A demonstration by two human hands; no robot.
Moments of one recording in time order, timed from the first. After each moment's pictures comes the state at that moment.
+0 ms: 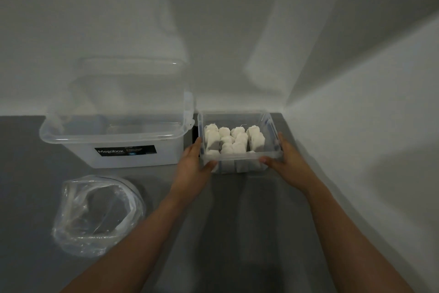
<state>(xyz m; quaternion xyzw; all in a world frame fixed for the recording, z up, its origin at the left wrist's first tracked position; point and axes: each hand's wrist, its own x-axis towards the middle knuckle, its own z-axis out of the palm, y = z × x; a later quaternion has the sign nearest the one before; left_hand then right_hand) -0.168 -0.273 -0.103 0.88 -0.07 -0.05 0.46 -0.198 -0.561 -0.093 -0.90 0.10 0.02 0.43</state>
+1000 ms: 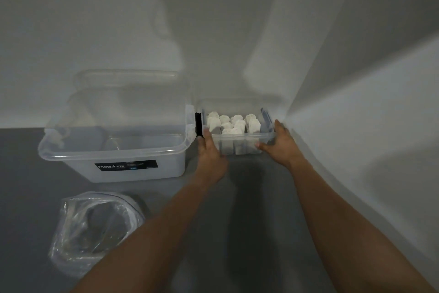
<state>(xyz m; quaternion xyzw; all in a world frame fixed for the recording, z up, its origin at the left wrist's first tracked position) -0.112 -0.328 -0.081 0.88 -0.05 -0.11 0.46 -0.096 -0.564 -0.088 -0.94 0.16 -0.02 0.31</state>
